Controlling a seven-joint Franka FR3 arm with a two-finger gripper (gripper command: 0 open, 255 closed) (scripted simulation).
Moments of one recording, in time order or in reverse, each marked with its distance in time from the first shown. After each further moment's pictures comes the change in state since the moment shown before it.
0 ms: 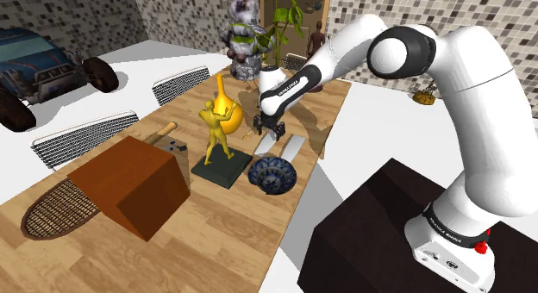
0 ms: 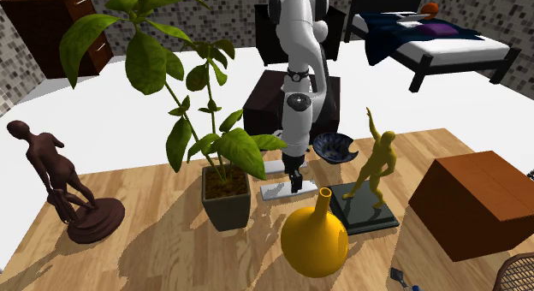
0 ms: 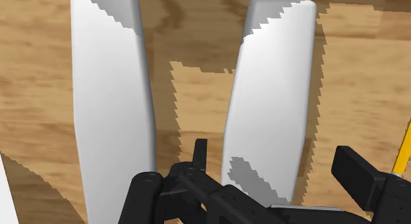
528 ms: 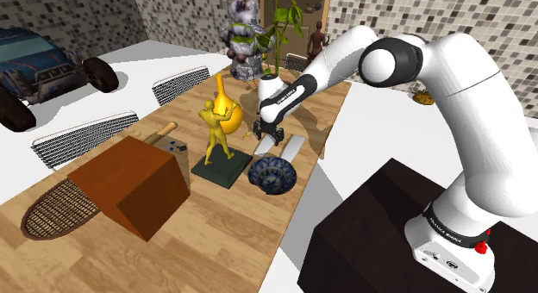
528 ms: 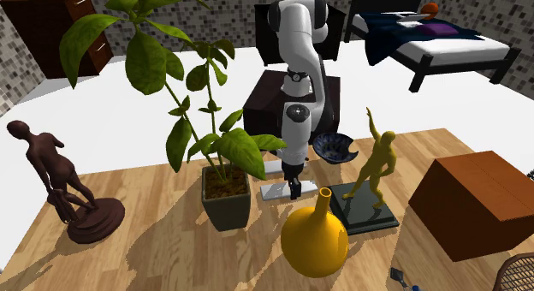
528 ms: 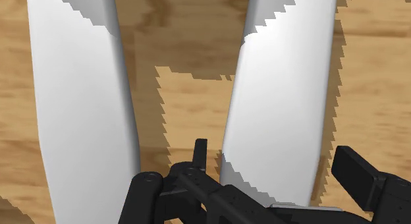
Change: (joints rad) arm 0.009 0.080 -0.011 0.046 -0.006 0.034 0.008
